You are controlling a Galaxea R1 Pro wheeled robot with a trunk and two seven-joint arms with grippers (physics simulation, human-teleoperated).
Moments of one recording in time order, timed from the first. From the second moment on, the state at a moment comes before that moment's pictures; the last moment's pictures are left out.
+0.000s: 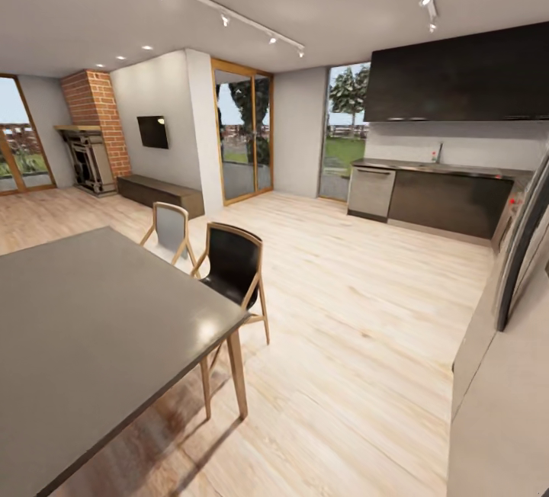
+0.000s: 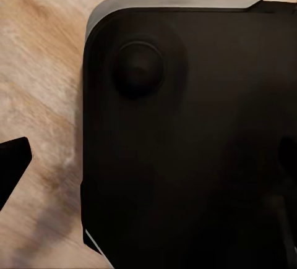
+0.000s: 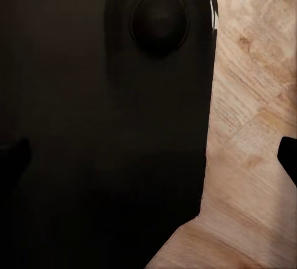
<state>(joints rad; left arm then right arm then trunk) 0.00 0.00 0.01 -0.06 0.06 -0.01 0.00 0.00 0.00 0.00 0.00 0.01 -0.01 0.00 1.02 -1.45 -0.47</state>
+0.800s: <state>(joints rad) 0.00 0.00 0.01 -0.06 0.06 -0.01 0.00 0.00 0.00 0.00 0.00 0.00 -0.01 0.00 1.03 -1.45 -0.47</state>
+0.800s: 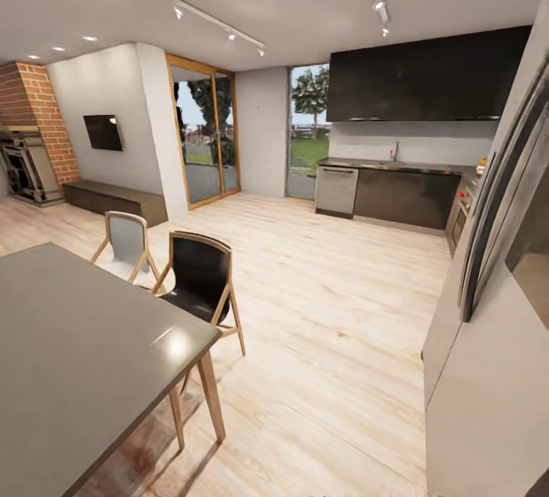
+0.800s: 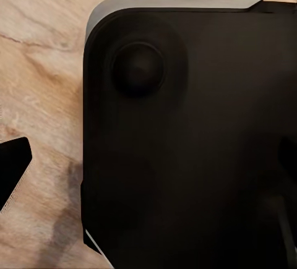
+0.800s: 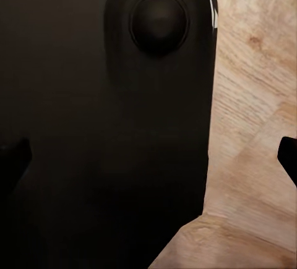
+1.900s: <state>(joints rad) 0.00 0.00 0.01 -0.06 0.06 -0.01 0.00 0.00 0.00 0.00 0.00 0.01 -0.01 0.00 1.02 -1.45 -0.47</state>
